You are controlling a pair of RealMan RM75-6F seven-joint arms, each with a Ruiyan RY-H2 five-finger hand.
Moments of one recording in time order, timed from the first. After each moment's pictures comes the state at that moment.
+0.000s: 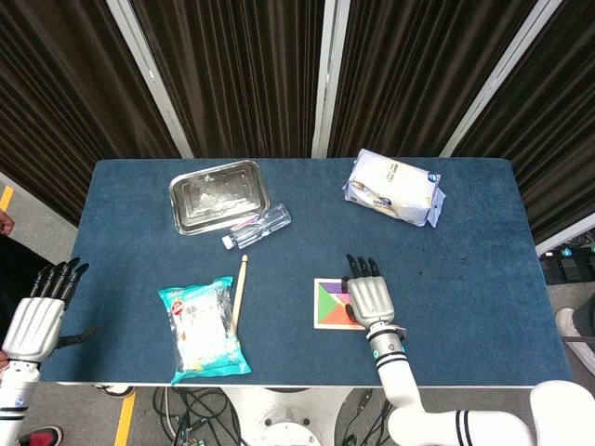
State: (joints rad) left arm -0.13 -1.18 -0.01 -1.50 1.54 1.46 -0.03; right arm 0.64 -1.76 0.20 -1.73 -0.75 1.28 -0.95
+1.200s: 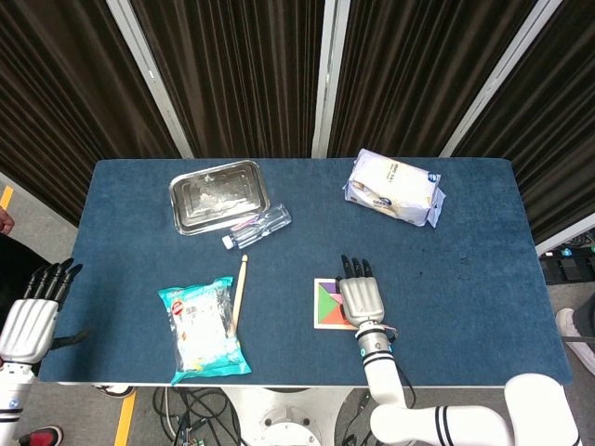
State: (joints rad) left arm -0.12 -1.18 -0.01 -1.48 1.54 1.47 -0.06; right arm 0.70 -1.85 0.21 -1.66 -0.68 1.34 -0.99
